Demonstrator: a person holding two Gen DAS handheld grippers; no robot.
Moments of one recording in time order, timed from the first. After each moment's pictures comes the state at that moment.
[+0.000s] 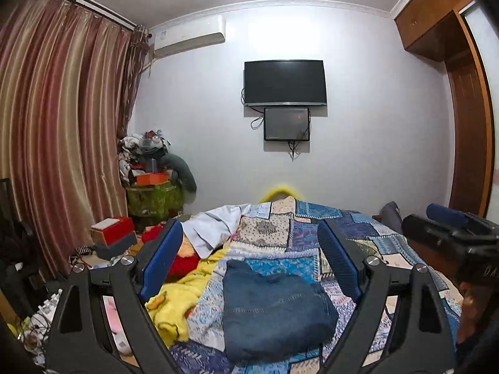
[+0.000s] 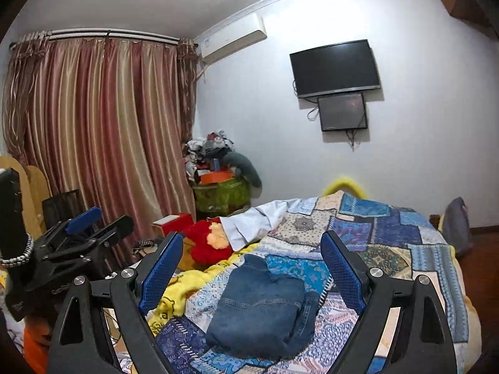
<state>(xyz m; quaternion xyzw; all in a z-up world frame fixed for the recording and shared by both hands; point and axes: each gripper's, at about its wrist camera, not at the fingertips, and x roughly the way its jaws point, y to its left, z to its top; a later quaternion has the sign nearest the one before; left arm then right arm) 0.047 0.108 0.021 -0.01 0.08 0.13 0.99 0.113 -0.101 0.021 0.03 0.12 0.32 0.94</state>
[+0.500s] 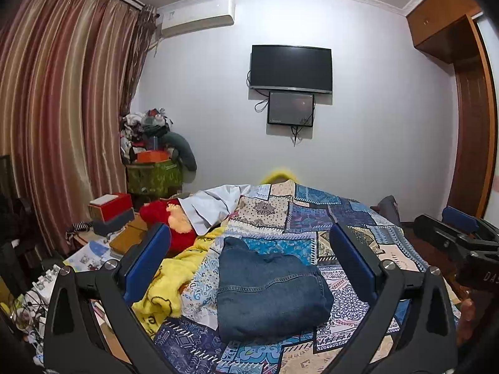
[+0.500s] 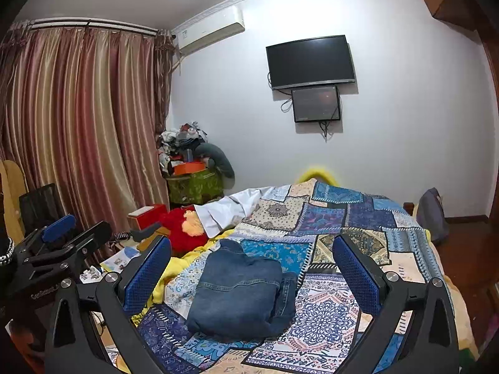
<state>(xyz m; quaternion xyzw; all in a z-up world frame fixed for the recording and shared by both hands) 0.046 0.116 -0.003 -0.04 0.11 0.13 0.99 0.100 -0.107 0.004 0.02 0.14 0.27 0.95</state>
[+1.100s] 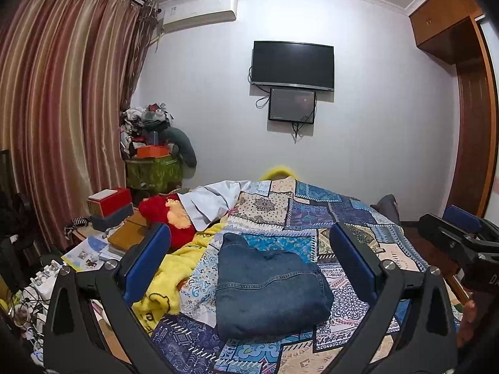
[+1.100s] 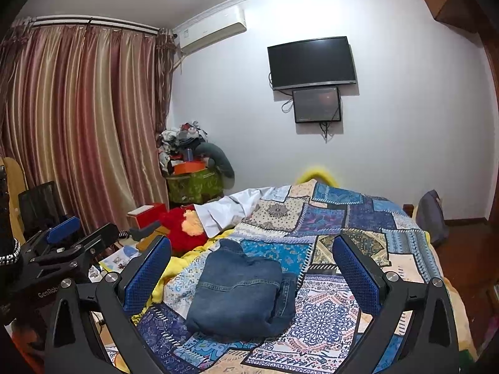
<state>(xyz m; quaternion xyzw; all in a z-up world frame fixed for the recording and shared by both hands) 0.048 0.120 -0.008 -0.05 0.12 0.12 0.98 0.100 -0.109 0.007 0.02 0.14 0.27 0.95</state>
